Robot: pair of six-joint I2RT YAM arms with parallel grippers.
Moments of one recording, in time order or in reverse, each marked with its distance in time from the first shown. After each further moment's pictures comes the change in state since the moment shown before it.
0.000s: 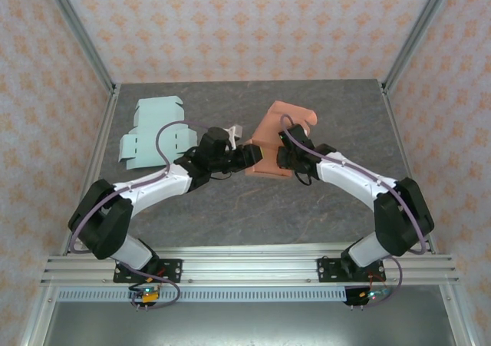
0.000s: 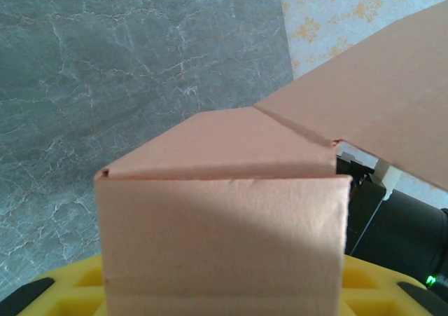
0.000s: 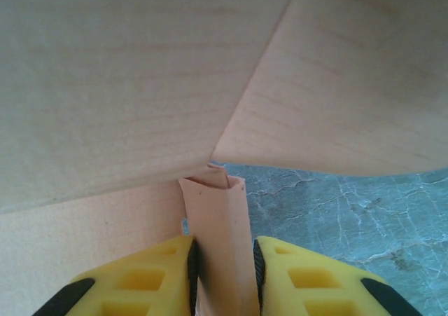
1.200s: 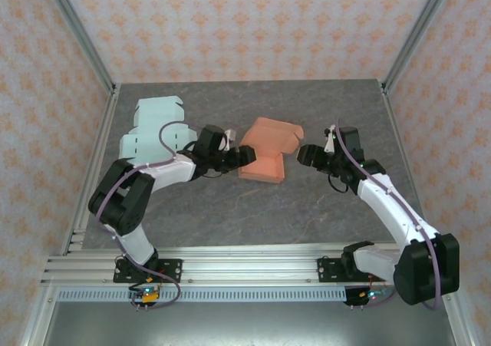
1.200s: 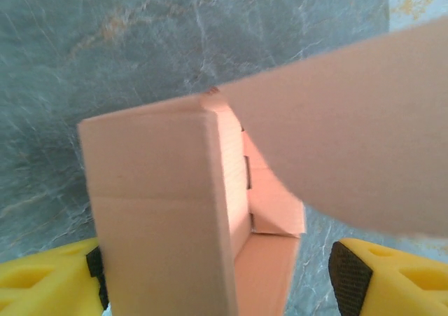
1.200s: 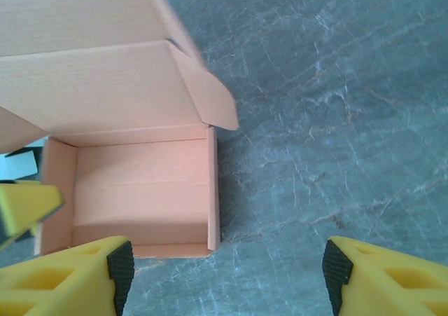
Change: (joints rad) left arm 0.147 0.174 0.032 -0.092 0.094 0.165; right arm -0.330 -0.360 -0.185 0.001 -0.410 -0.116
